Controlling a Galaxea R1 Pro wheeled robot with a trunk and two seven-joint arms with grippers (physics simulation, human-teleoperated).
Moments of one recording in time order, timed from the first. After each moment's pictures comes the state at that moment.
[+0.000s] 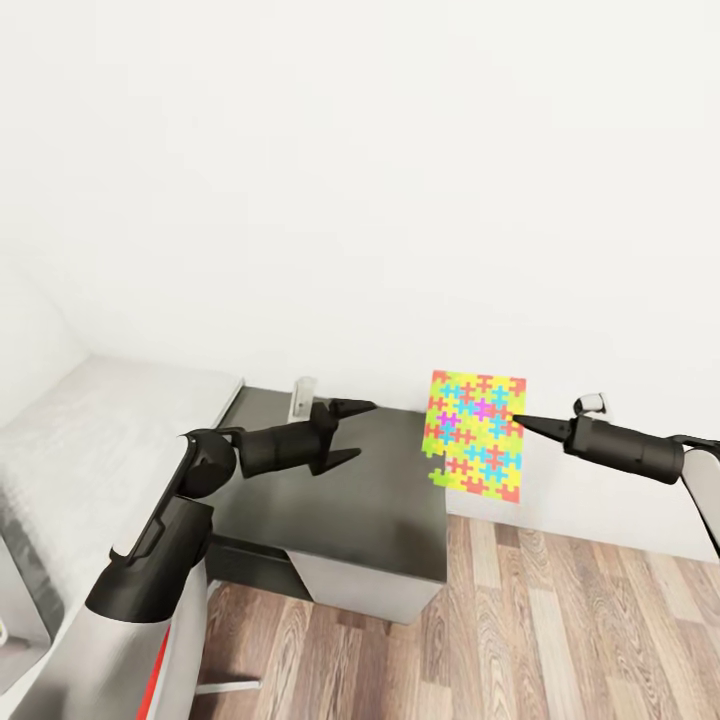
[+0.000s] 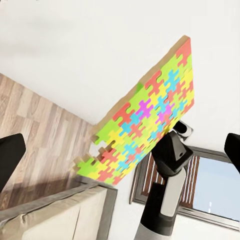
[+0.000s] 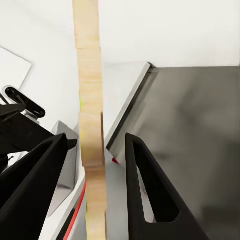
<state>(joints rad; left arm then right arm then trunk) -0.68 0.02 -0.25 -1.59 2.06 0.79 0.76 -0.63 -0.50 -0.12 -1.38 -0.78 1.04 0.92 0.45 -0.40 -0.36</state>
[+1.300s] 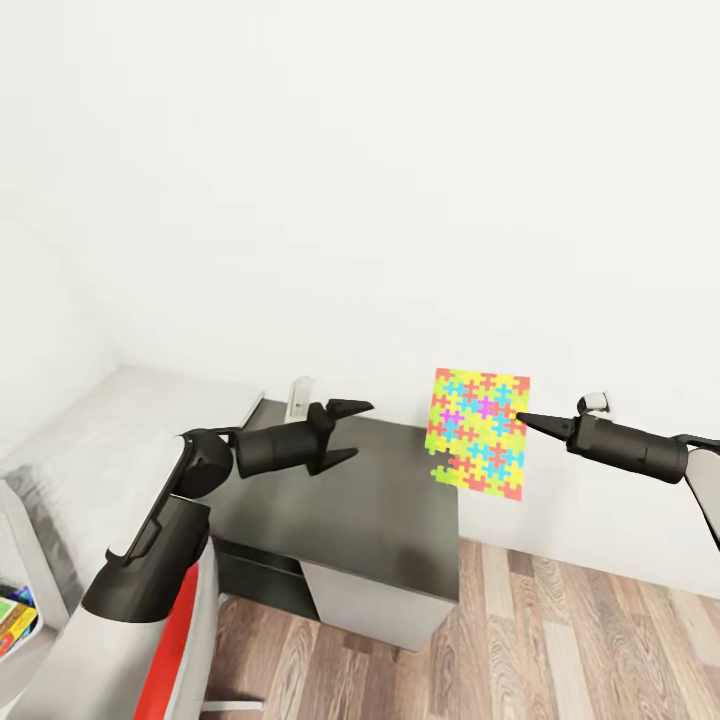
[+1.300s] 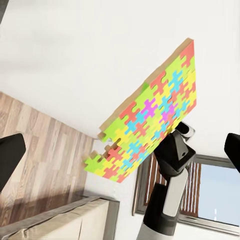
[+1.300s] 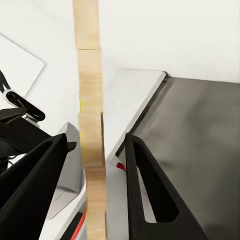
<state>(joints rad) -0.68 0.03 -0.24 -1.60 2.06 0.80 0.76 -0.63 -0.50 -0.14 -1.37 -0.78 1.04 0.92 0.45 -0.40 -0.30</state>
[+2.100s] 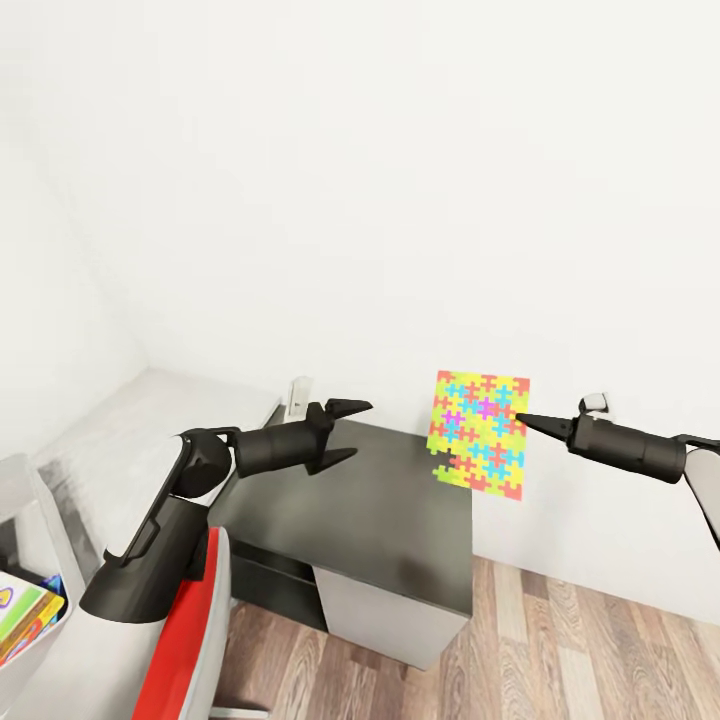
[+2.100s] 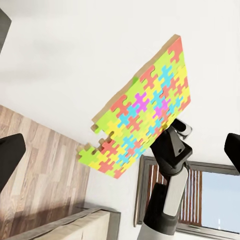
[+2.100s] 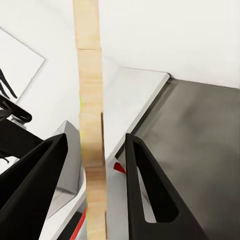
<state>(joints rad) -0.68 0.03 -0.24 -1.60 2.06 0.80 0.76 -0.63 -0.50 -0.14 -1.37 -0.78 1.04 0.87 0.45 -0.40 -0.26</state>
